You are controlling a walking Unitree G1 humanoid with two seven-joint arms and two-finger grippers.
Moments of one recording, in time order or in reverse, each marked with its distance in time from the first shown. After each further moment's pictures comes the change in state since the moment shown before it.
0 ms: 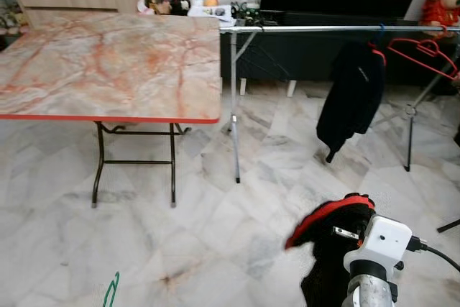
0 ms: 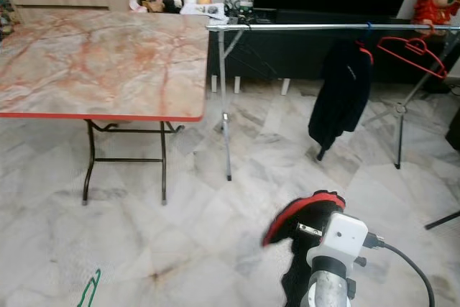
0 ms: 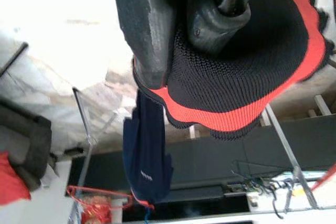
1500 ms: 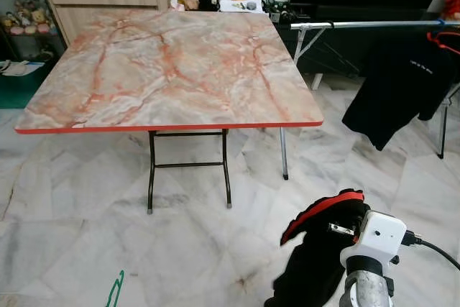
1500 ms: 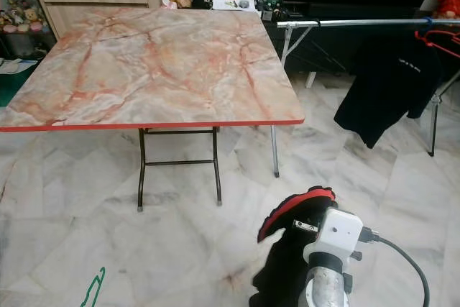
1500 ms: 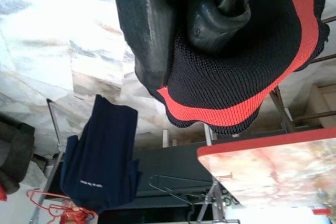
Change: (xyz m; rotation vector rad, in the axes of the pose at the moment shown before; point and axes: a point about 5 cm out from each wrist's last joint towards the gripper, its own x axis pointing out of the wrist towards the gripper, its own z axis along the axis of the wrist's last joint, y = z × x) left arm 0.000 -0.002 0.000 0.003 -0.009 -0.017; right arm 0.002 0.007 0.000 0.005 0.002 0.027
